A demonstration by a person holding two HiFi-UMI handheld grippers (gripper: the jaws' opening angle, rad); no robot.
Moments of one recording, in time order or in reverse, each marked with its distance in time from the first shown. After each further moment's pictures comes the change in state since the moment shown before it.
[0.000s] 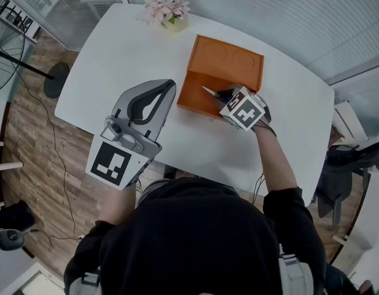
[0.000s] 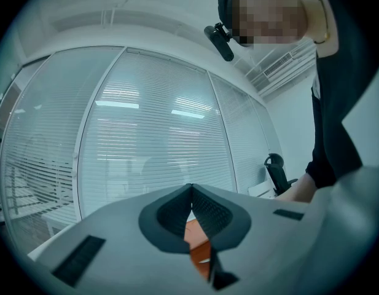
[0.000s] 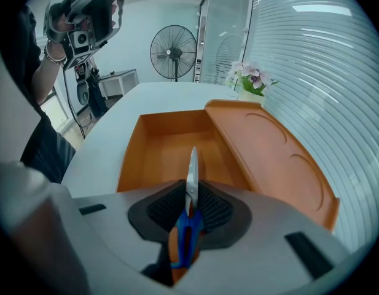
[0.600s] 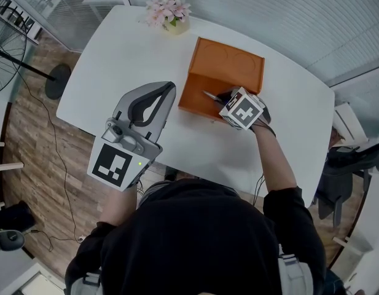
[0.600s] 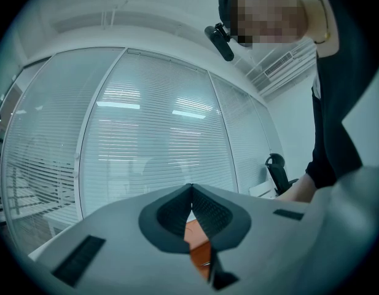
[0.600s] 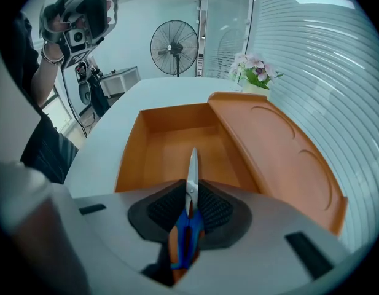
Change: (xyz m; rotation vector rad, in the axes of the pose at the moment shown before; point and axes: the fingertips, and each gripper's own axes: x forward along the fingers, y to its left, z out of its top) left arm -0.002 0.002 0.001 0.000 -0.004 0.012; right arm 0.008 0.002 -0.006 -0.003 0.051 0.036
